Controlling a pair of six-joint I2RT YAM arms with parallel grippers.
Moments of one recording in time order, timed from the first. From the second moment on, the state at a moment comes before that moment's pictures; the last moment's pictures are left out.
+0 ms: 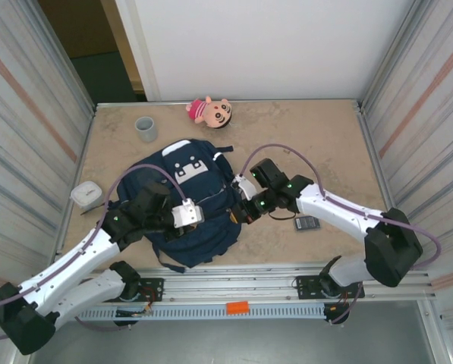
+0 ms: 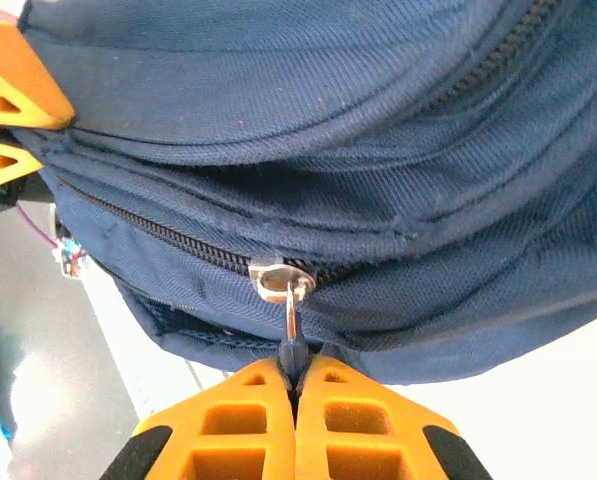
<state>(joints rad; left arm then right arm) -0.68 0.86 0.67 -0.64 0.34 0.64 0.74 1.37 0.90 -0.53 -0.57 0.26</state>
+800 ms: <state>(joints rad) -0.79 0.75 0.69 -0.68 0.28 0.53 0.84 1.29 0.84 -0.44 -0.52 0.40</state>
